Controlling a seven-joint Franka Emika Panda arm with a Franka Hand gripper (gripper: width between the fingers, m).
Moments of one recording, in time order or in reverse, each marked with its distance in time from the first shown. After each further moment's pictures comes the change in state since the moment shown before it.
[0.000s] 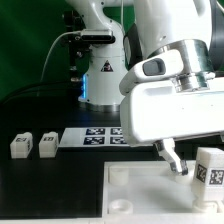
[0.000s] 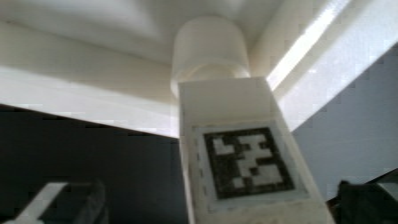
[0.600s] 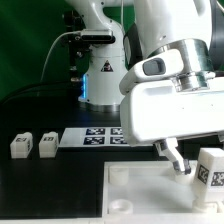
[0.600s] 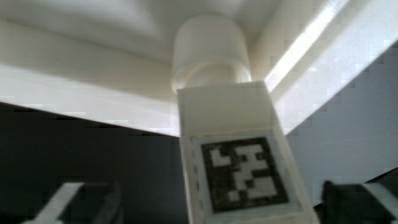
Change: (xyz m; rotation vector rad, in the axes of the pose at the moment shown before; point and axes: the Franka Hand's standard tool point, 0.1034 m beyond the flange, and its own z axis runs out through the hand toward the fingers) arm 0.001 0.000 0.000 0.000 0.001 0.000
